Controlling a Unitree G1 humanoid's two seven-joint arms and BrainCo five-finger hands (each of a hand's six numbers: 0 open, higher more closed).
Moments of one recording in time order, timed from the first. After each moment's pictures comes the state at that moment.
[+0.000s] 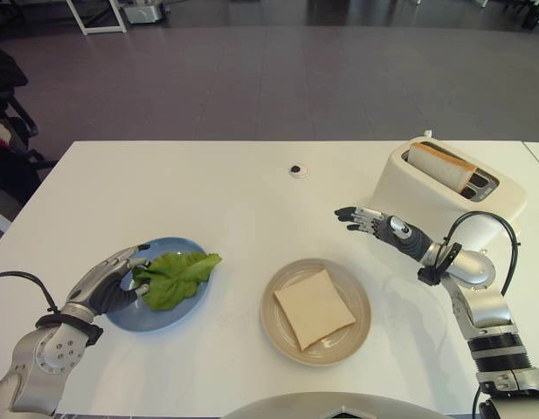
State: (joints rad) left arm 0.40 0.80 0.27 0.07 0.37 -0.37 -0.14; right arm -0.14 -0.47 0.08 0.05 0.22 -0.11 0.77
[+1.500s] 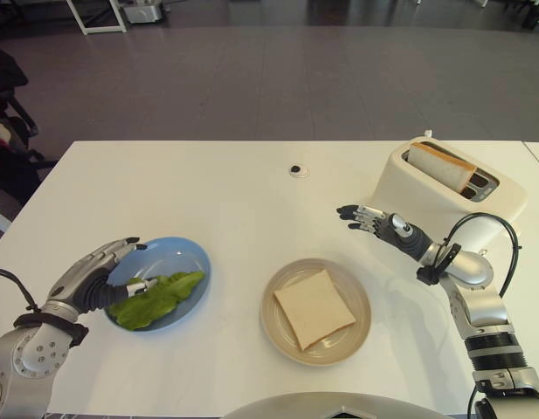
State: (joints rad) left arm 0.47 0.78 0.40 -0.09 0.50 -0.31 -0.24; right arm -0.15 -0.44 0.06 0.08 0.22 -0.12 0.77
